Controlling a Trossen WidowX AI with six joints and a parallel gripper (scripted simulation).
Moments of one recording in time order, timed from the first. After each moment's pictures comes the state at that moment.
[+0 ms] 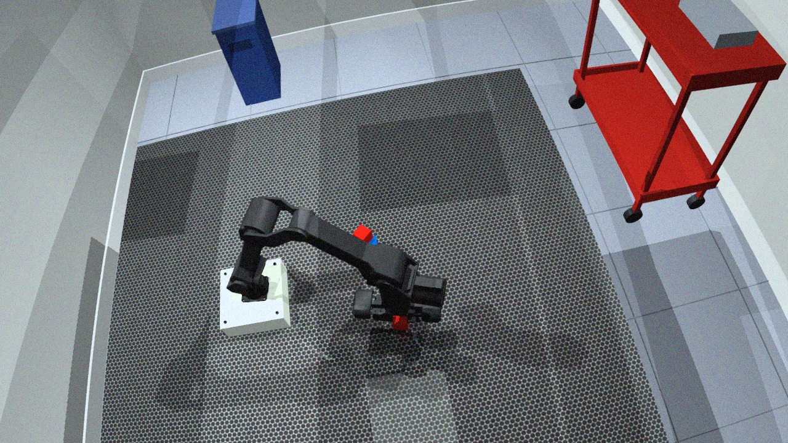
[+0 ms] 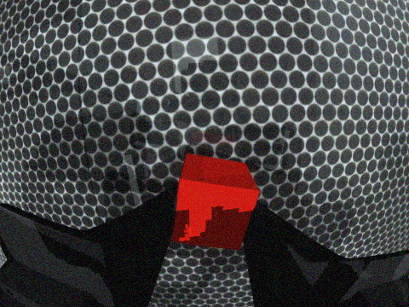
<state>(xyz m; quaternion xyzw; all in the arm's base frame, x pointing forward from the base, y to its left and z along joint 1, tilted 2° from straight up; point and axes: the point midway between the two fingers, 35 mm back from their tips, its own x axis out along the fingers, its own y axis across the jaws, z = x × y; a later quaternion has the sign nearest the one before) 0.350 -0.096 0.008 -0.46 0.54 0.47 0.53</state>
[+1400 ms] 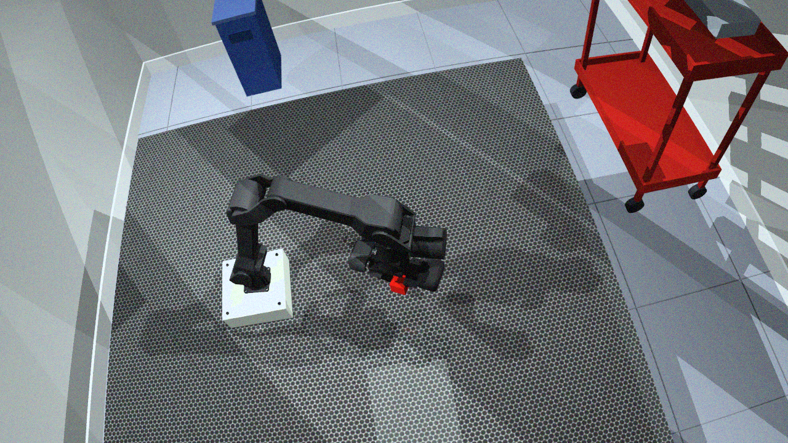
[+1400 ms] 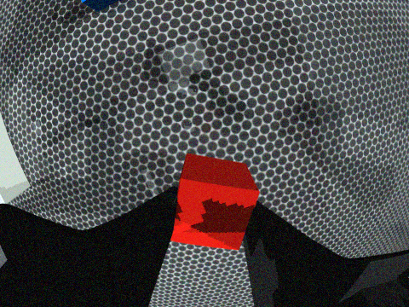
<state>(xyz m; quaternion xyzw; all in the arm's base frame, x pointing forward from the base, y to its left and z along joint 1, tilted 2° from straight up) 0.355 -0.070 0.101 -0.40 0.59 0.39 0.59</state>
